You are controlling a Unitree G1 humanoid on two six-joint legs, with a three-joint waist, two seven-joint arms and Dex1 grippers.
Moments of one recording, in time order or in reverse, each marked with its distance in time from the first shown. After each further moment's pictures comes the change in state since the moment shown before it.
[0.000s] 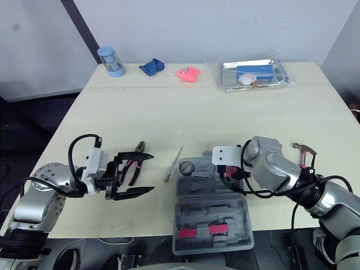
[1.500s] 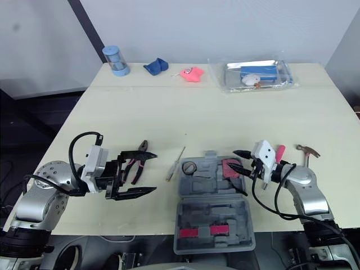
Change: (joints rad) left arm -0.021 -0.015 -0.002 -0.047 -0.063 0.081 -0.031; right arm 0.604 0.259 -0.834 0.370 0.574 -0.949 -0.016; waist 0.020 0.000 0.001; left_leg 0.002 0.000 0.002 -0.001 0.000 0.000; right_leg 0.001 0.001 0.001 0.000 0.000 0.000
